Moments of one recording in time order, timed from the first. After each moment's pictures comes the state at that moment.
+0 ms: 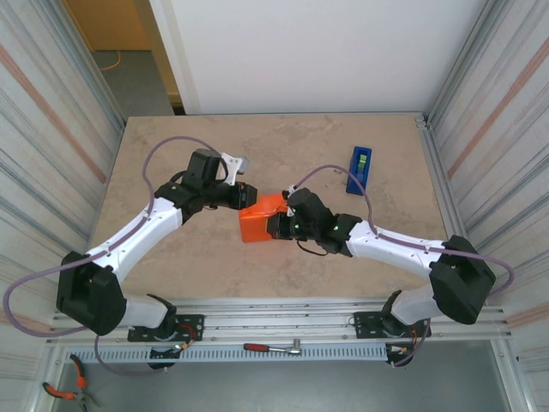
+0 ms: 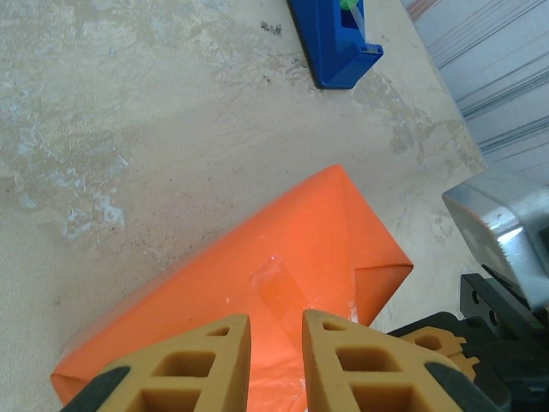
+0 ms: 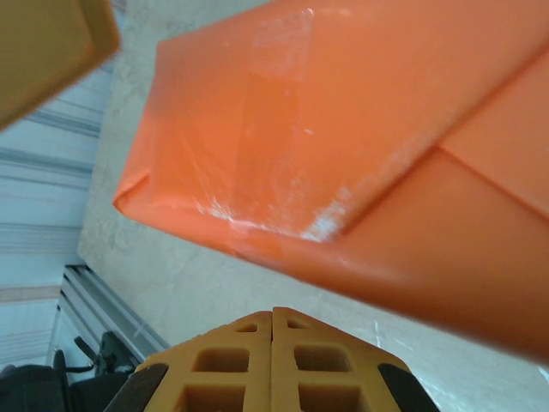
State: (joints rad) left arm -0.48 1.35 1.05 -0.44 0.45 -0.30; right arm 0.90 1.40 0.85 -0.09 -0.11 0.90
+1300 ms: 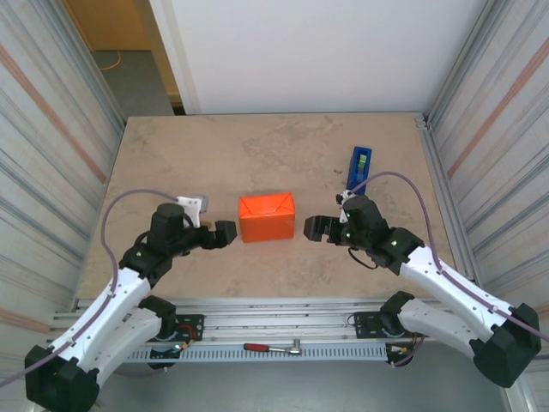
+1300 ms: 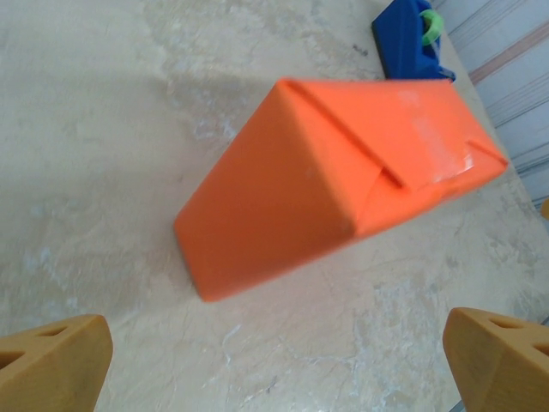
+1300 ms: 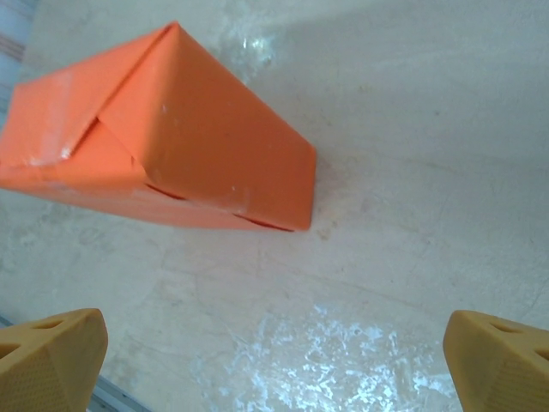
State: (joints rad) left arm -0.42 0.74 0.50 -0.36 0.29 -0.45; right arm 0.68 0.92 0.69 -0.50 -0.05 0.69
